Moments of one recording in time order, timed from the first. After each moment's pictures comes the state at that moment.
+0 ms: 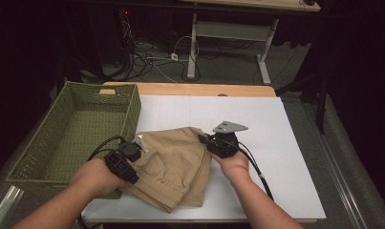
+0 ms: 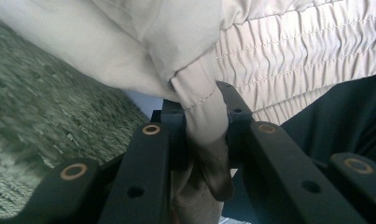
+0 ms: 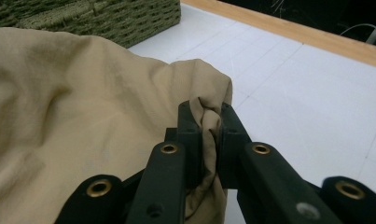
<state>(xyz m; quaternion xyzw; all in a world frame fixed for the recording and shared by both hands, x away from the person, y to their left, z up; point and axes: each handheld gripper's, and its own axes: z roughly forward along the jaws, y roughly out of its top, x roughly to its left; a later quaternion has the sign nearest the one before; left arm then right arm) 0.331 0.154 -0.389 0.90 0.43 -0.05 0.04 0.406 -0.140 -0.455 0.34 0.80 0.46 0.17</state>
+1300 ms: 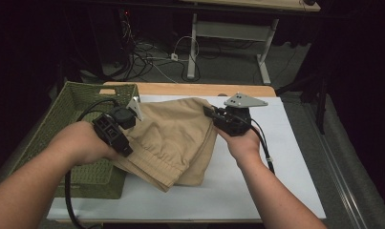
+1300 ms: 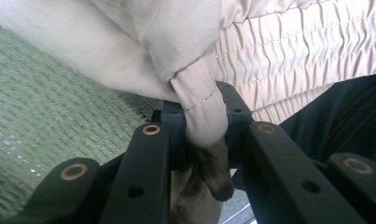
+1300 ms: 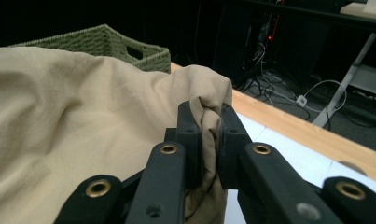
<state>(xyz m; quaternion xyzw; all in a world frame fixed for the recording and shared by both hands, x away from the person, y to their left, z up) 0.354 0.157 -0.281 0.92 0.40 -0.02 0.03 0.407 -0.145 -0.352 0.32 0.76 0.52 0.22</state>
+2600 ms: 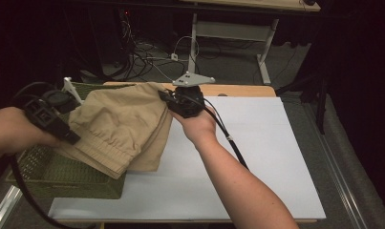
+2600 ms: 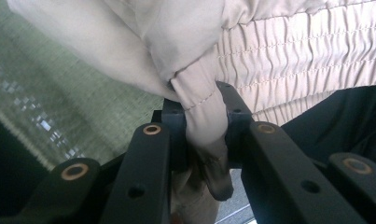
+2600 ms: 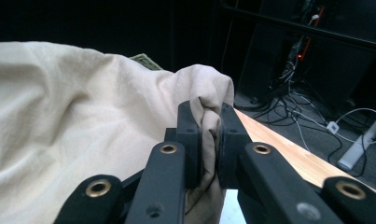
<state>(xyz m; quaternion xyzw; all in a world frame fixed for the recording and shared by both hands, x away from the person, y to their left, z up) 0.352 0.280 -0.255 0.89 0.46 0.00 0.03 0.432 -0.027 -0.322 0.27 0.78 0.53 0.20</state>
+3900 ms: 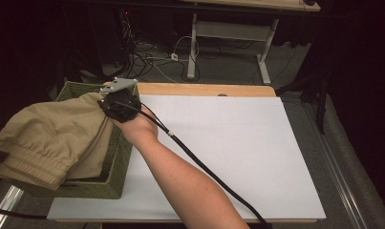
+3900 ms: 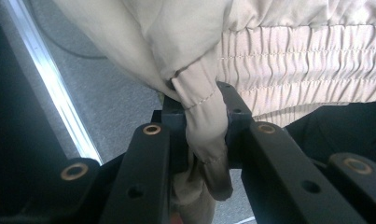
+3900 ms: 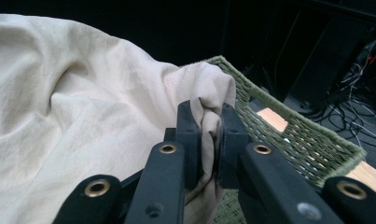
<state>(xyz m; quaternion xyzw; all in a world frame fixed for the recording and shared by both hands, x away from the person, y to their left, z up) 0.299 0.419 -0.280 0.82 0.56 0.03 0.07 0.429 0.119 -0.341 0.21 0.82 0.51 0.15</state>
